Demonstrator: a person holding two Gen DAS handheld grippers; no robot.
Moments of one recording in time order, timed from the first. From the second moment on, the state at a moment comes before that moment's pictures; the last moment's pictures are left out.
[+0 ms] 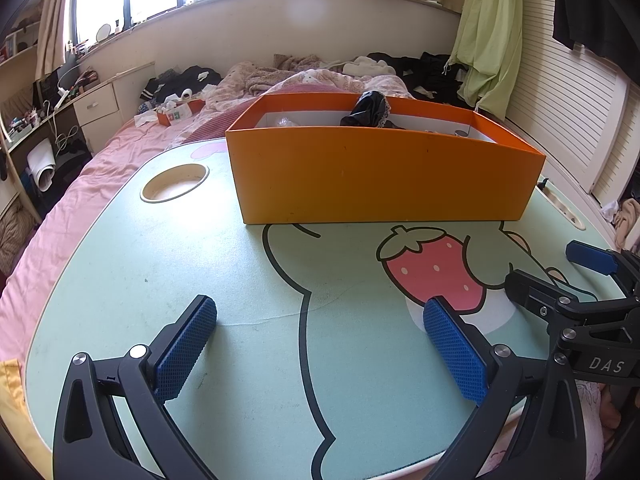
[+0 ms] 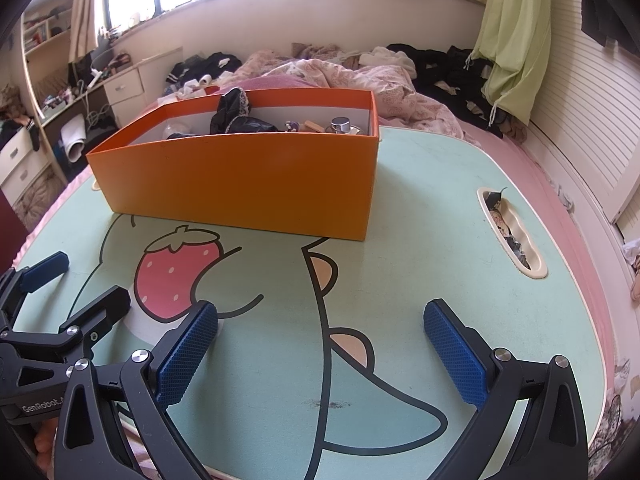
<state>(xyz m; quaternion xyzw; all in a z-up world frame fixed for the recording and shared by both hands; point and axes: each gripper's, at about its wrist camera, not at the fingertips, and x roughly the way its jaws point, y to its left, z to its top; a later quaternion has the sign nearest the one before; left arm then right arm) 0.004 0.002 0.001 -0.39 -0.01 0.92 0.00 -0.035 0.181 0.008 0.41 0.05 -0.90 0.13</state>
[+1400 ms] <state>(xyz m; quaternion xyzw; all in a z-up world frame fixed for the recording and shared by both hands) 0.000 0.006 0.003 -0.38 -0.01 0.92 0.00 -0.092 0.135 0.150 0.33 -0.01 -0.89 0.33</state>
